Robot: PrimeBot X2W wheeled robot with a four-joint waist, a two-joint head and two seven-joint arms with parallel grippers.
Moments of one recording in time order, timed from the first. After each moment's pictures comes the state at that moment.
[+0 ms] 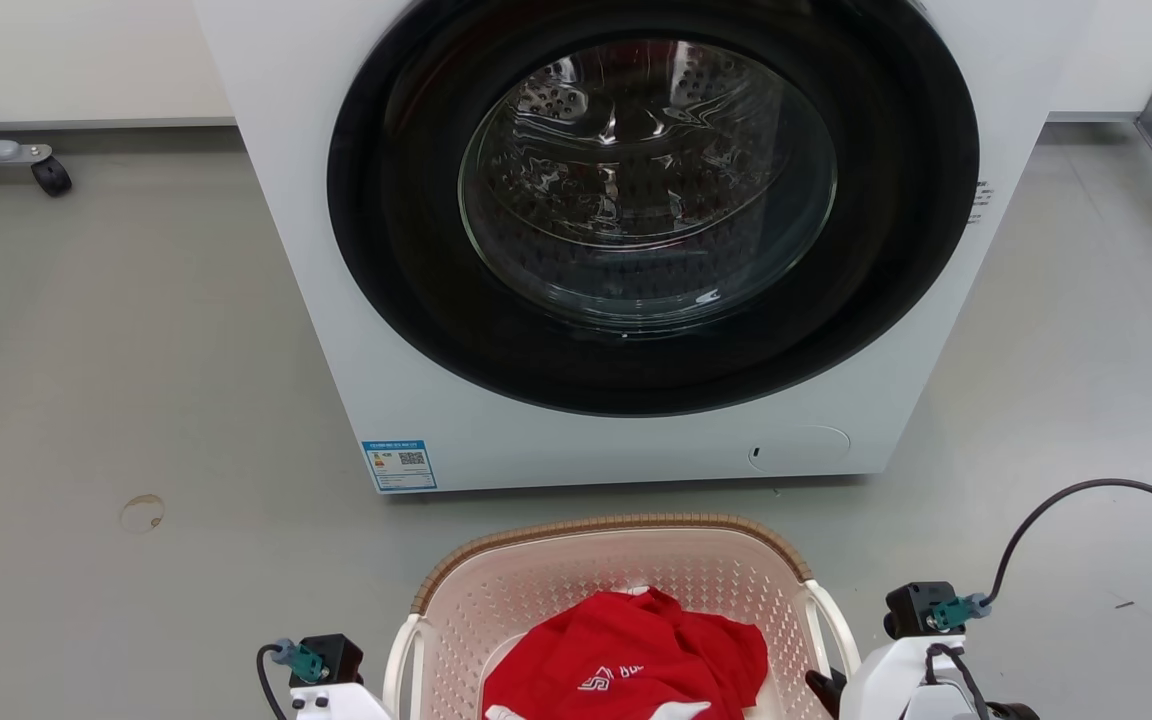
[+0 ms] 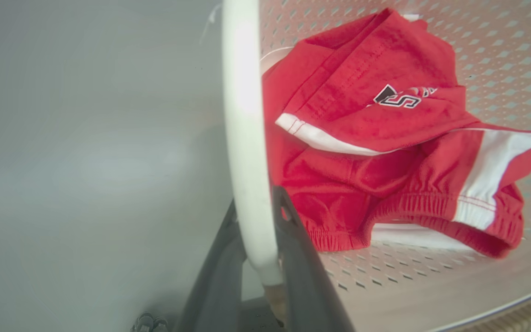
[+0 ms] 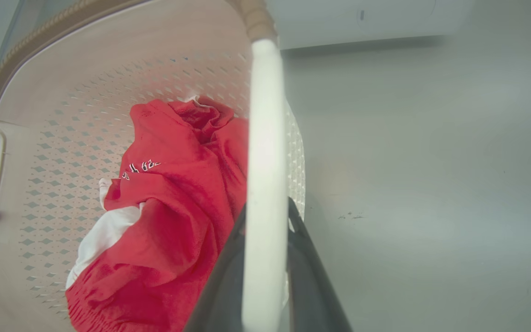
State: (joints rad) left arm -0.47 0.13 -1.04 1.23 -1.22 -0.15 0.17; right arm -0.45 0.04 1.29 1.06 1.37 0.13 -0.03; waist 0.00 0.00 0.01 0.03
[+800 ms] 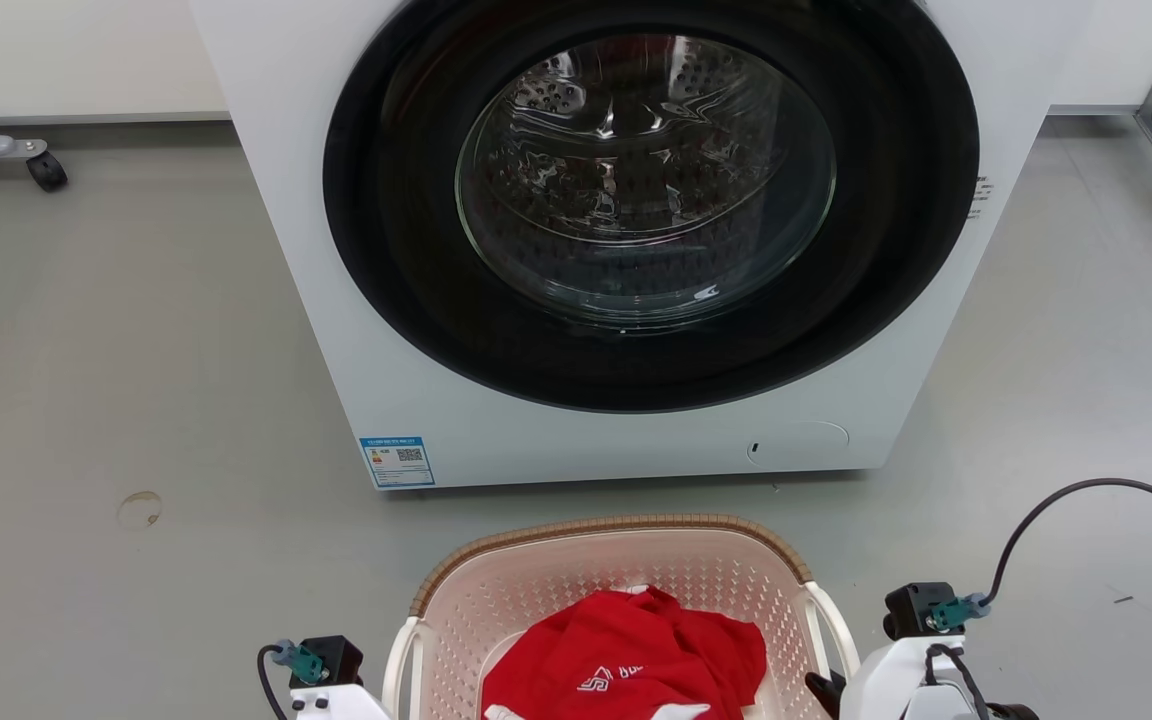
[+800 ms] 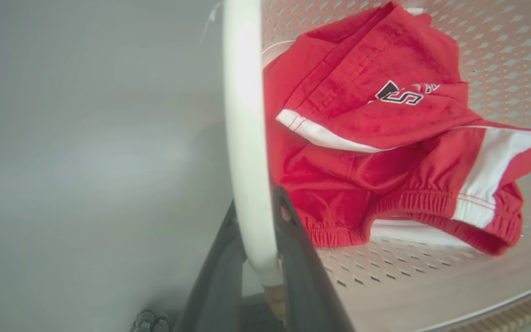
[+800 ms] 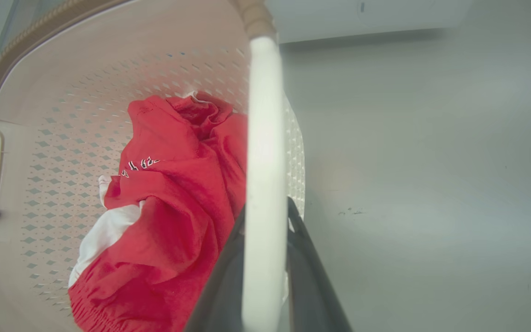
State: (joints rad) left arm -0.47 0.13 -1.05 1.23 -1.22 -0.15 0.18; right arm -0.45 0.04 1.29 1.06 1.37 0.13 -0.02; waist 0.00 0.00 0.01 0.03
